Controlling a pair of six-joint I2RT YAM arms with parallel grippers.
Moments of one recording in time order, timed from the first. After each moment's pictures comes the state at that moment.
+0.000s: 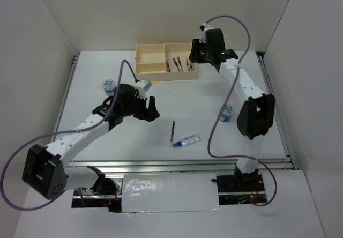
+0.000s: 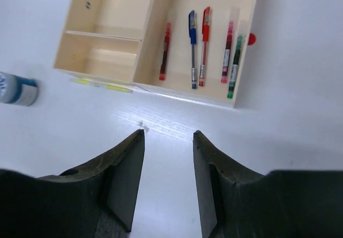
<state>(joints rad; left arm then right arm) -0.48 1.21 0.89 -0.27 0.28 -0.28 0.29 2.02 1.92 -0.46 -0.10 0.22</state>
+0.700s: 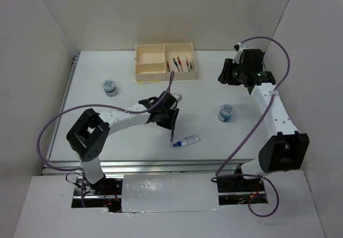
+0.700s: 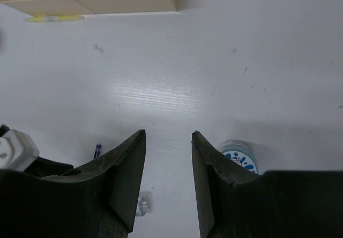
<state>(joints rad) -0.76 1.77 1.22 -0.44 0.06 -0.39 0.06 1.46 1.38 -0.60 -0.23 0.17</state>
